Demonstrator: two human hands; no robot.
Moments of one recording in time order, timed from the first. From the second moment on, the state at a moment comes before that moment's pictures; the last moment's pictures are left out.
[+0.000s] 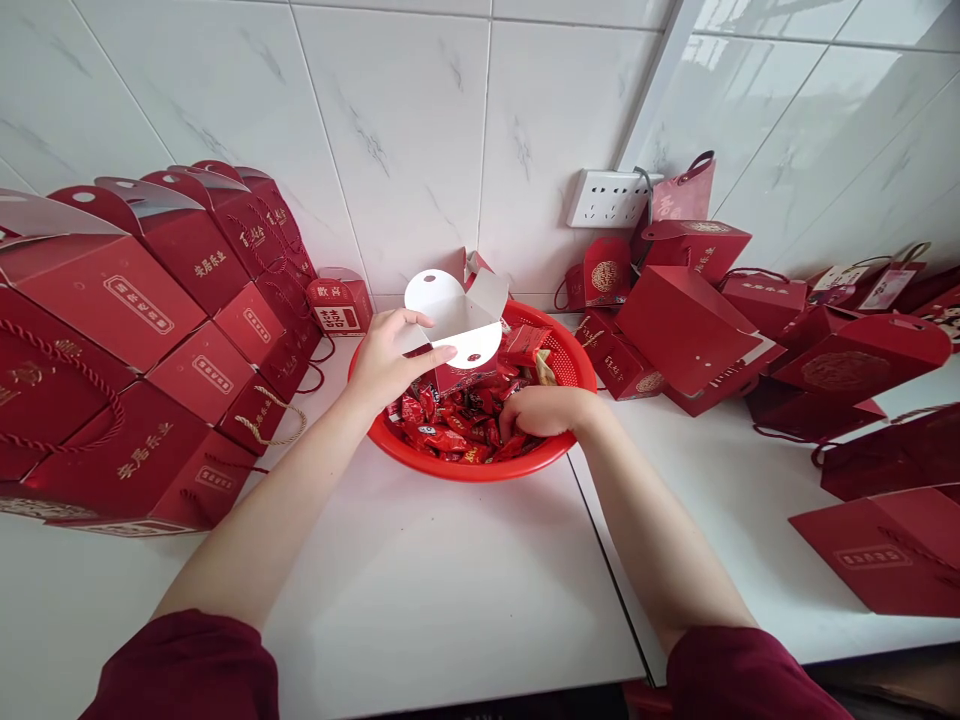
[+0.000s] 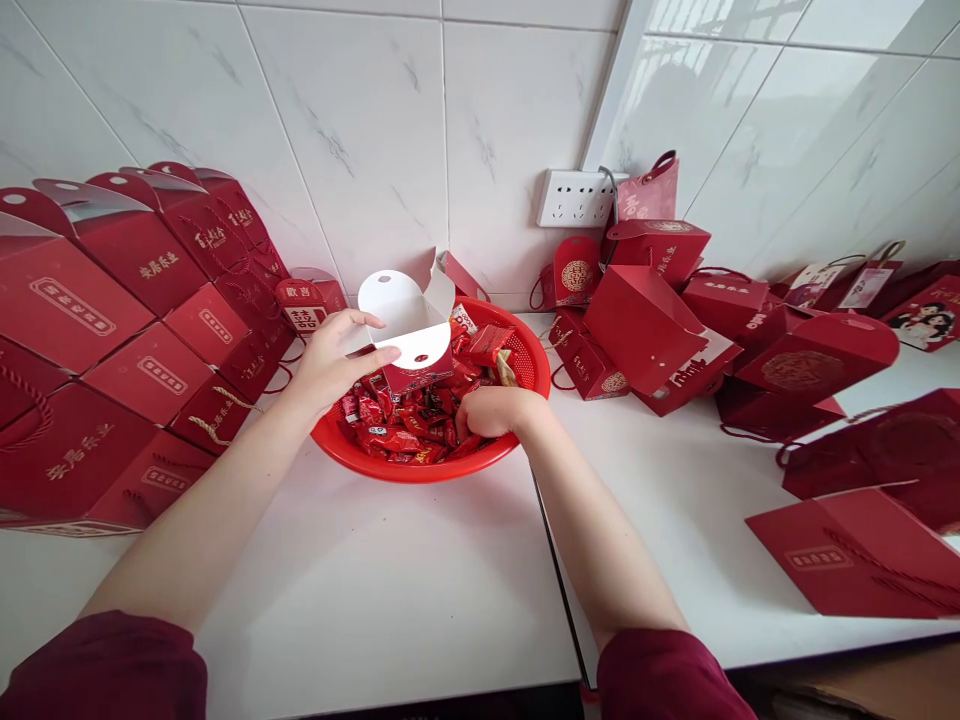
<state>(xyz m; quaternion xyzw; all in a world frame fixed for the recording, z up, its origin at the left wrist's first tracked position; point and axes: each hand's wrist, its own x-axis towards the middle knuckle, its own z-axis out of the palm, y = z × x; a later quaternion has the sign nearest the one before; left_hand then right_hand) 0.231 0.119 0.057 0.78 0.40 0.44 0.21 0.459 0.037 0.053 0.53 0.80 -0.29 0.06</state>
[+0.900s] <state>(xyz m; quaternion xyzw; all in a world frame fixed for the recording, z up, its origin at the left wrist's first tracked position) 0.227 0.096 0.073 0.83 0.41 0.36 0.15 0.456 -0.030 0.120 0.55 0.73 -0.10 -0.39</state>
